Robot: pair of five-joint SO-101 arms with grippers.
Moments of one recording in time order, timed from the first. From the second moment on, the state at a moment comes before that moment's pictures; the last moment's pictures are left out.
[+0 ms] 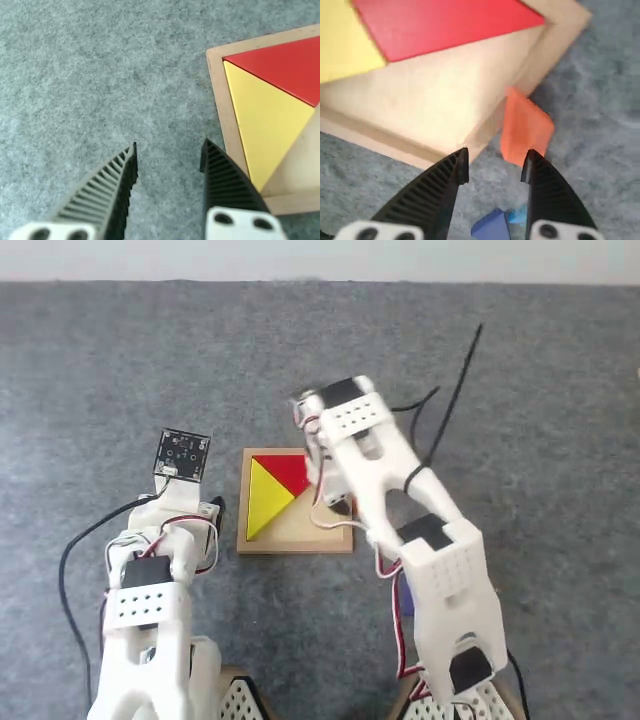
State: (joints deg) left arm -14.6 -51.5 79.4 34.4 -13.2; right arm -32.7 37.8 -25.1 96.2 3.5
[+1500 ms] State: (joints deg) left arm -14.6 -51.5 79.4 35.6 -13.2; right arm -28.9 39.3 -18.6 85.6 18.2
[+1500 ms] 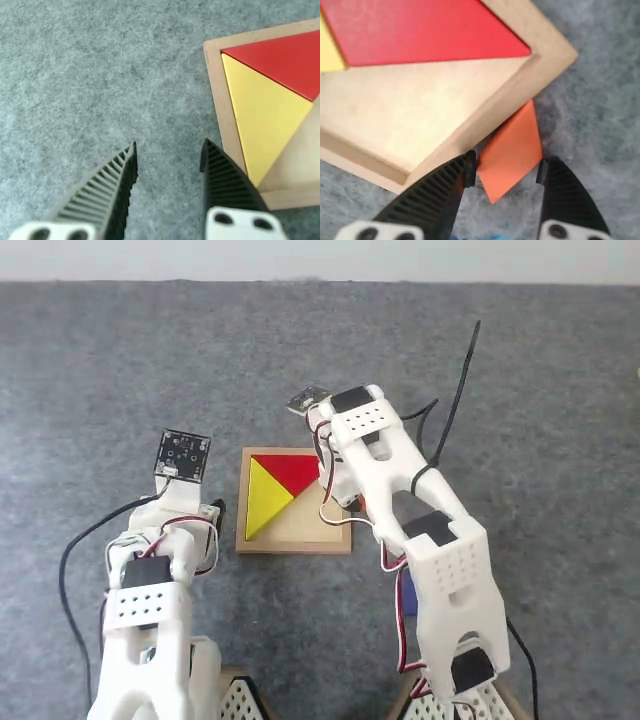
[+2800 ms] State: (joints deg) left arm -14.6 -51.5 79.4 35.6 -13.6; right arm -23.2 16.1 -4.7 86.9 27.5
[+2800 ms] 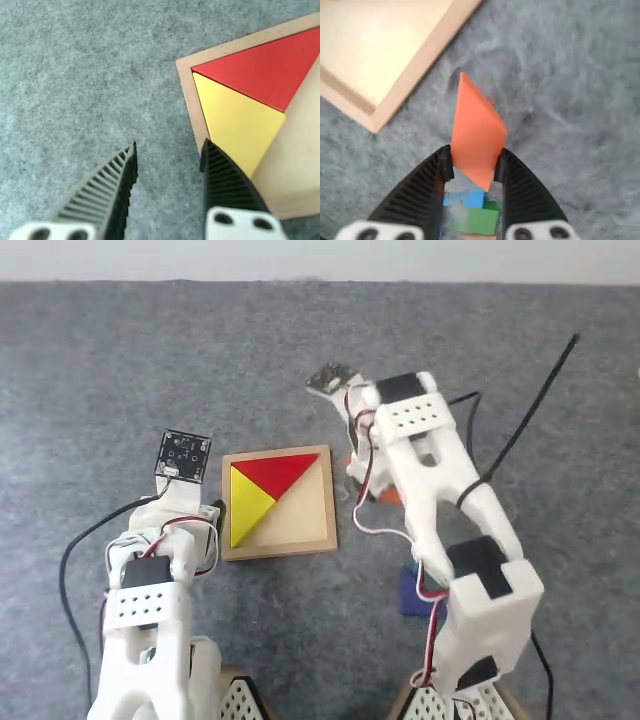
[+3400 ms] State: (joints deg) left arm -14.6 -51.5 79.4 35.6 -13.6; right arm -44.2 3.5 21.4 68.7 25.9
